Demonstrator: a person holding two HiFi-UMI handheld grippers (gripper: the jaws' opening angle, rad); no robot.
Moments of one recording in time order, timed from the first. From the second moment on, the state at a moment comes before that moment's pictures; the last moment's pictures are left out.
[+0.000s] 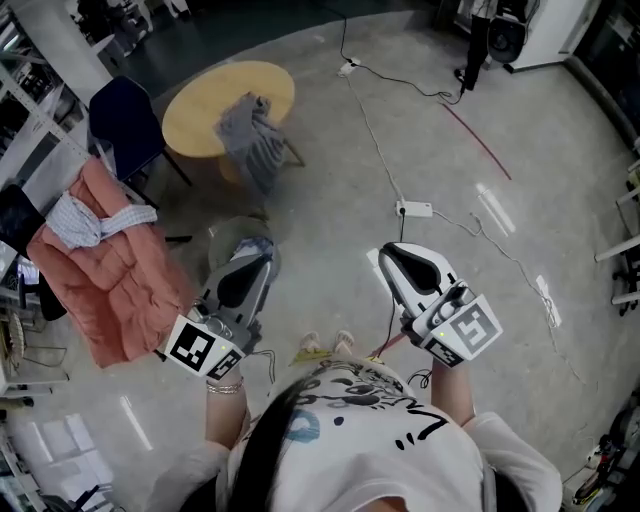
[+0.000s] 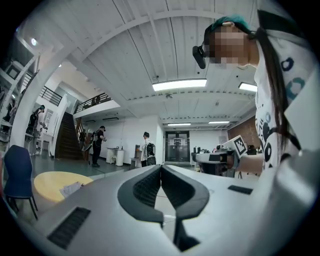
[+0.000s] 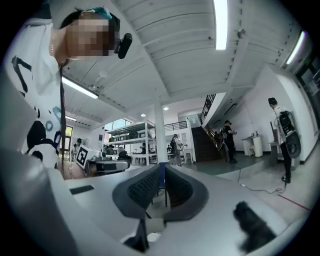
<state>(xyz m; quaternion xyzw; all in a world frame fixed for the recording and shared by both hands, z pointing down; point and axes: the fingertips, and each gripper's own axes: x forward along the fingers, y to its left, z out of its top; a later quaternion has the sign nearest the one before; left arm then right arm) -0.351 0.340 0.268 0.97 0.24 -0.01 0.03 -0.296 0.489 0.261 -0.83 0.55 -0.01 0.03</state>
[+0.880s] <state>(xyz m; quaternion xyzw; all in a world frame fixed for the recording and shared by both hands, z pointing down) -0.186 0.292 0.310 0.98 0.20 0.01 0.03 -0.154 0.394 0.305 -0.78 0.62 -0.07 0.05</state>
